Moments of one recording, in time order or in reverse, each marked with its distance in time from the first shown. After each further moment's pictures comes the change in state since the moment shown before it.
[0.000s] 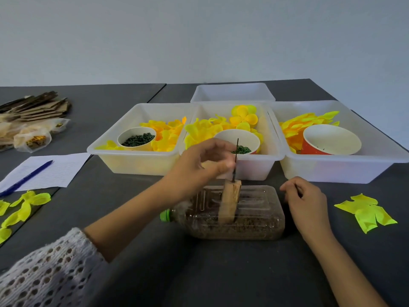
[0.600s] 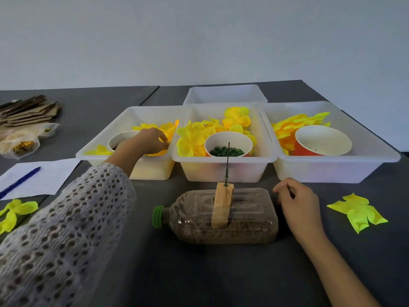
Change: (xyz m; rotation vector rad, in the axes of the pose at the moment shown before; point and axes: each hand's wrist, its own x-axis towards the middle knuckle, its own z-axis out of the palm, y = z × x) left_hand 0.091 -0.081 -0.111 1.004 -0.047 -0.529; right_hand 0.002 0.000 0.000 0.008 0.010 0.005
